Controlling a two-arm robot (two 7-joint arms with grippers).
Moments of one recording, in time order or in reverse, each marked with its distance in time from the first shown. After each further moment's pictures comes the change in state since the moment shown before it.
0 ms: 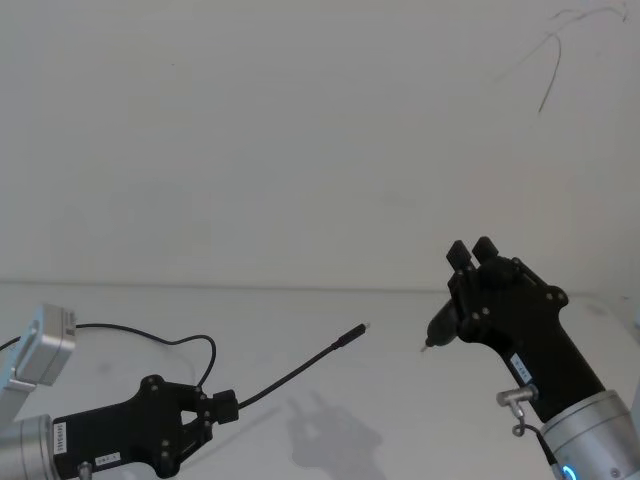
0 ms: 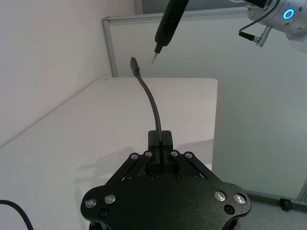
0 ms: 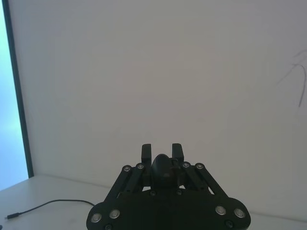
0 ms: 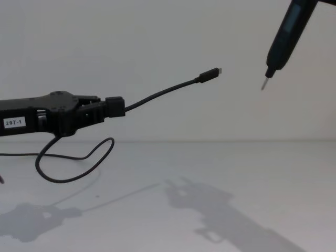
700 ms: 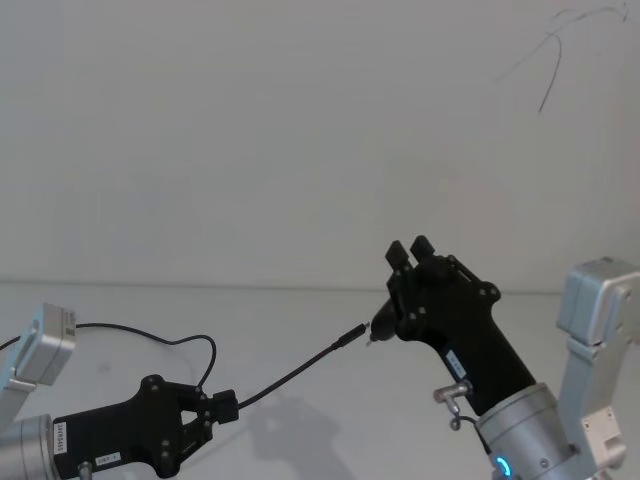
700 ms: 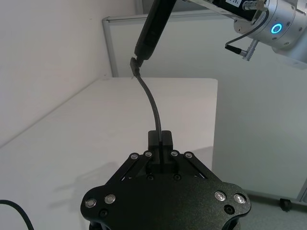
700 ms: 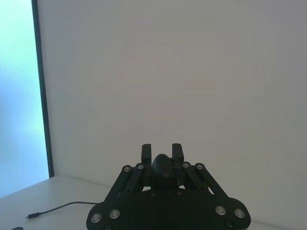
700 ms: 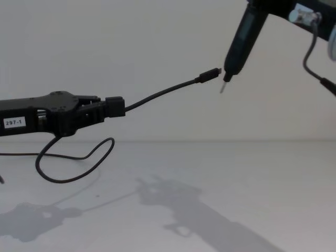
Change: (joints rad) left arm 0.000 0.000 0.000 0.000 0.000 0.000 0.000; right arm 0.076 -0.064 -0.069 0.133 -0.033 -0.081 0.056
